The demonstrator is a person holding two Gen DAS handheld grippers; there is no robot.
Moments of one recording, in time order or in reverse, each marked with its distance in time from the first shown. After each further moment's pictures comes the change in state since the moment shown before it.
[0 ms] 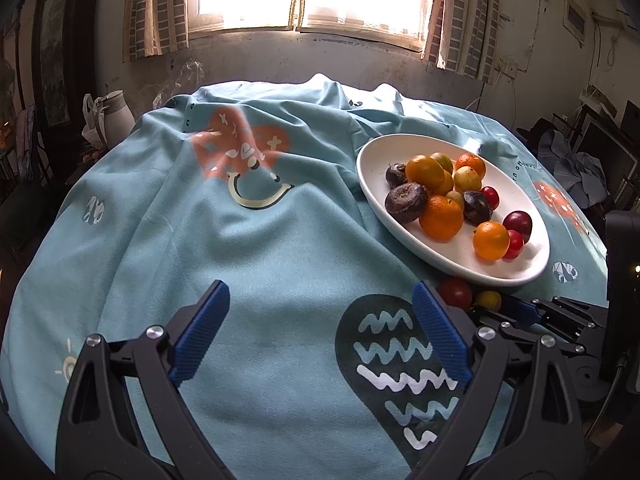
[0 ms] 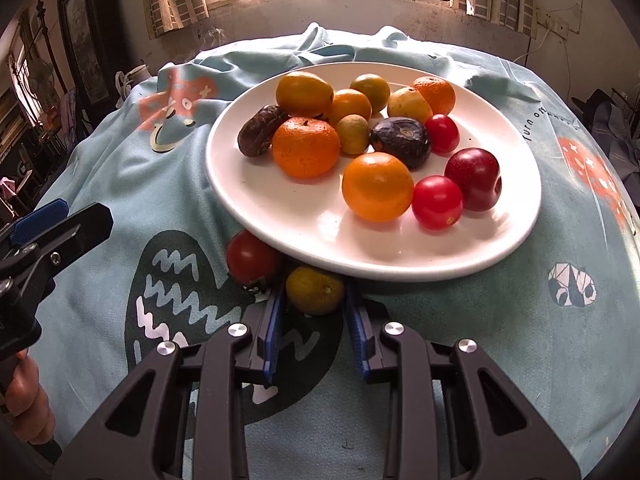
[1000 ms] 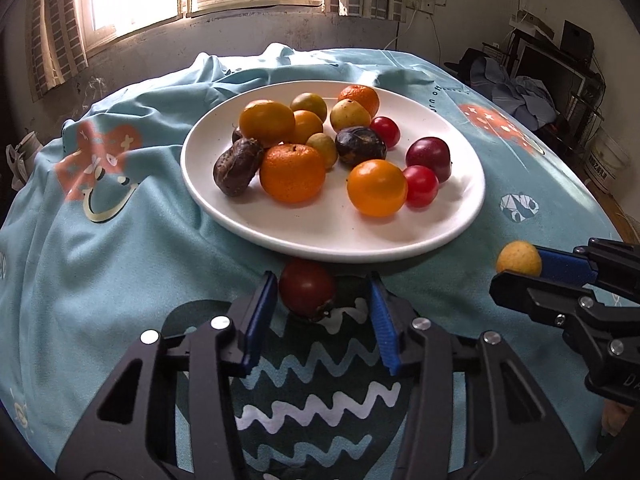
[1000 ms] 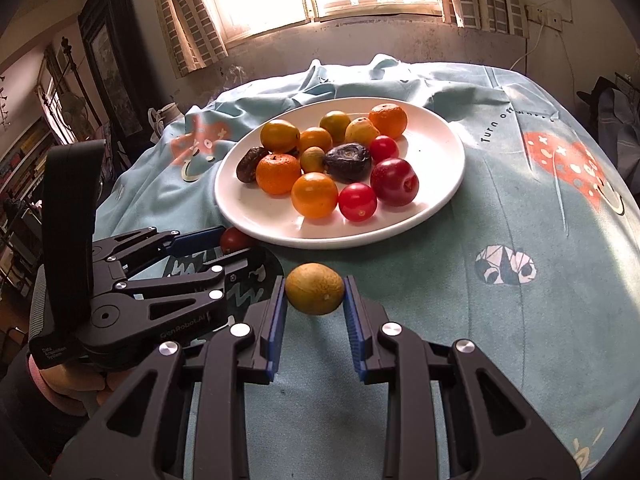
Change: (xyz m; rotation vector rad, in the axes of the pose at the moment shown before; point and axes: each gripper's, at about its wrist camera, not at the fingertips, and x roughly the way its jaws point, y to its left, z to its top) left arm 0.053 -0.101 -0.011 0.242 0.117 -0.168; right arm -0.066 -0.065 -0.025 0.048 -0.103 0.165
